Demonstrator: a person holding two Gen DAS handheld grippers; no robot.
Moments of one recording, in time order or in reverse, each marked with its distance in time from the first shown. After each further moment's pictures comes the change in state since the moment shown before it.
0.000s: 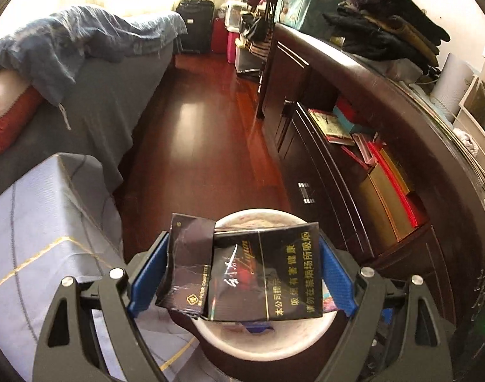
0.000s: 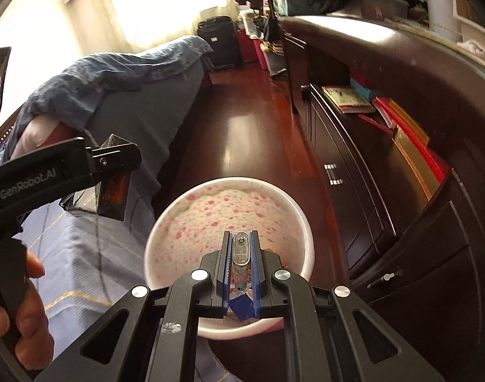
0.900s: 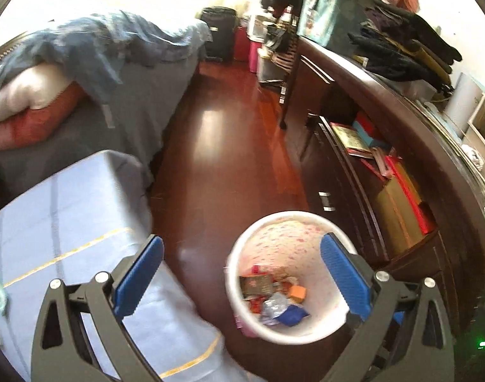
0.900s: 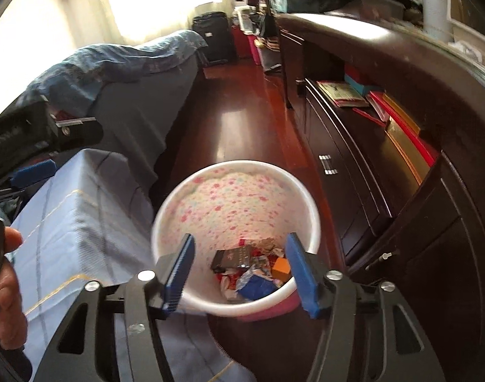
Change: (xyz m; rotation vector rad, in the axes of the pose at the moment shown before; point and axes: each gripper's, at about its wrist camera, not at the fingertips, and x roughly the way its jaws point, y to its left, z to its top) left arm -0.058 0.044 -0.010 -0.047 -0.053 0.106; right arm -0.026 0.032 -0.023 -0.020 0.008 -0.033
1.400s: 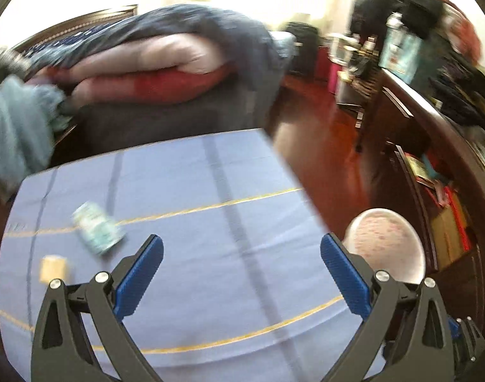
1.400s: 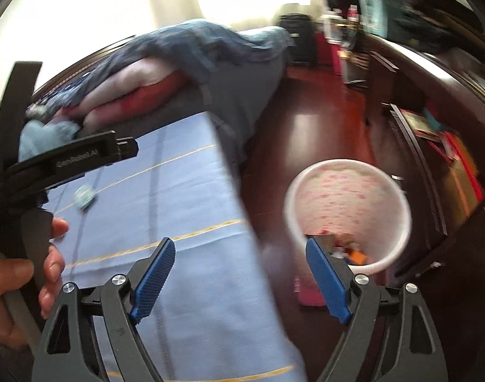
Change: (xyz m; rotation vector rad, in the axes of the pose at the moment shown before) left arm -0.099 0.156 -0.068 -0.234 -0.044 0.266; right arm -0.060 0.125 -0.046 -0.257 0.034 0.252
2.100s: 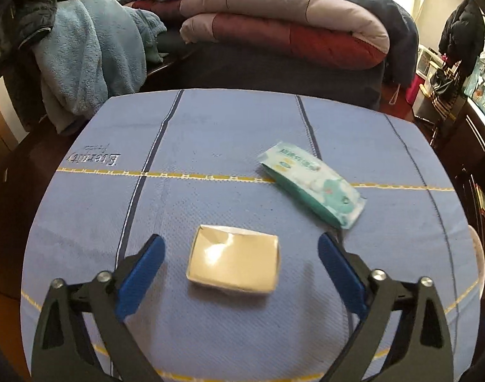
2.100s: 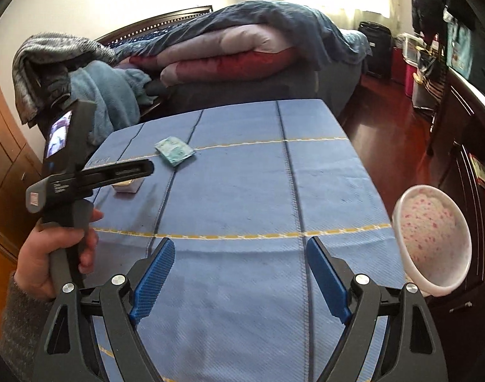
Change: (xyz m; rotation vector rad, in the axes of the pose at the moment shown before) left arm 0.038 0.203 -0.036 -0.207 0.099 0.204; right arm 0.018 0.134 -0.018 -0.239 0.065 0.159
